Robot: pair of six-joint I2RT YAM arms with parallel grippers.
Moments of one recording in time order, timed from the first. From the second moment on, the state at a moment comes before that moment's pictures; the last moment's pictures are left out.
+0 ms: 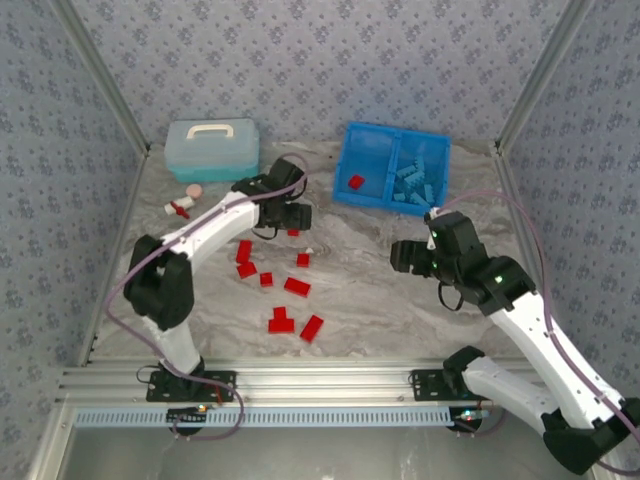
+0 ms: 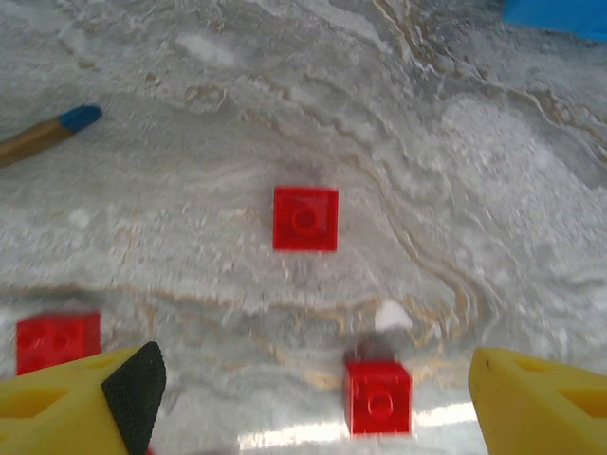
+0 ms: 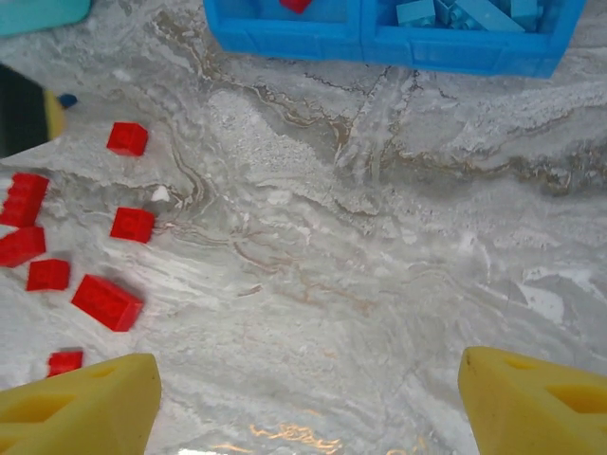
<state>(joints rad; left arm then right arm) -0.58 1.82 1.51 -0.80 -0.12 -0.47 0.54 0.85 1.03 -0.96 0.12 0.50</state>
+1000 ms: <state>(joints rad) -0.54 2.14 1.61 -0.69 -0.01 -0.43 0.54 0.80 1.06 -1.05 0.13 0.54</state>
